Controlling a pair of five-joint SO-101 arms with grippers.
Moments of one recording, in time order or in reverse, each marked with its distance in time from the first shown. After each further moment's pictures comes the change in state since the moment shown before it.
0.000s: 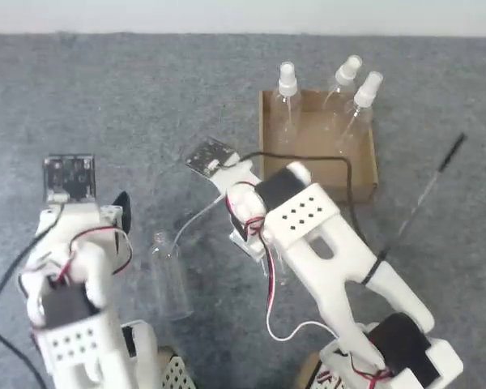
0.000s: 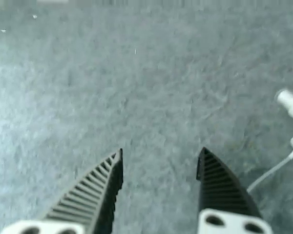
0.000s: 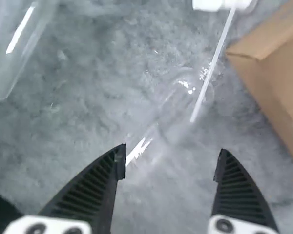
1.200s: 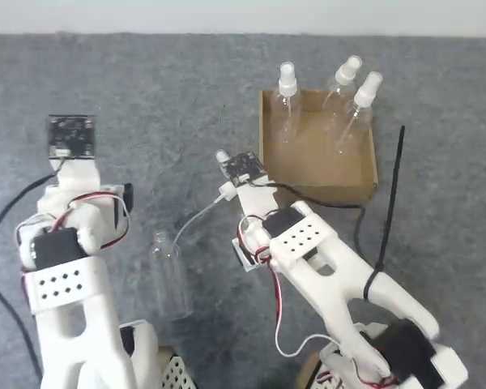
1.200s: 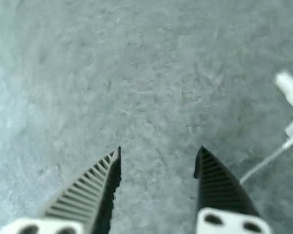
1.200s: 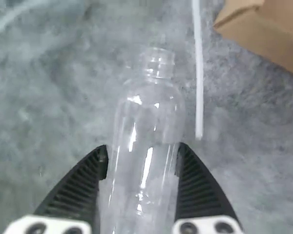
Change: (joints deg) left arm 3.4 21.3 -11.3 -0.6 -0.4; right arm -0.1 -3.1 23.2 -25.1 -22.3
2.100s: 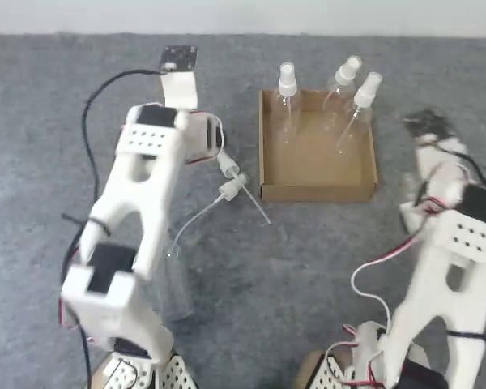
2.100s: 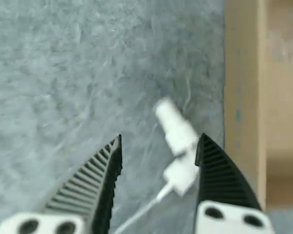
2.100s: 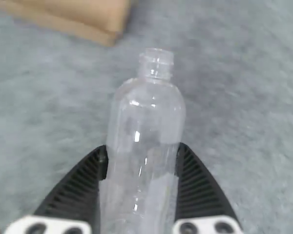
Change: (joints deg) left arm 24.2 66.5 -51.6 2.5 27.7; right arm 61.5 -15.5 -14.3 20.4 47.3
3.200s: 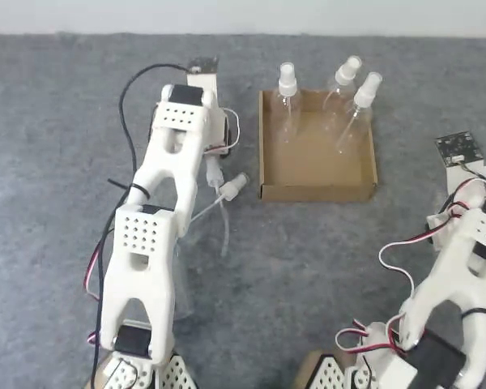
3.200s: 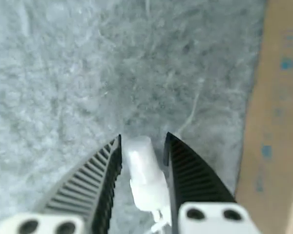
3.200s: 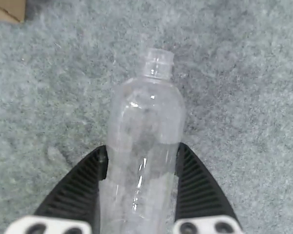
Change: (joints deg) left arm 1.4 36.2 -49.3 26.5 -2.7; right arm 10.4 12.4 8.4 -19.9 6.1
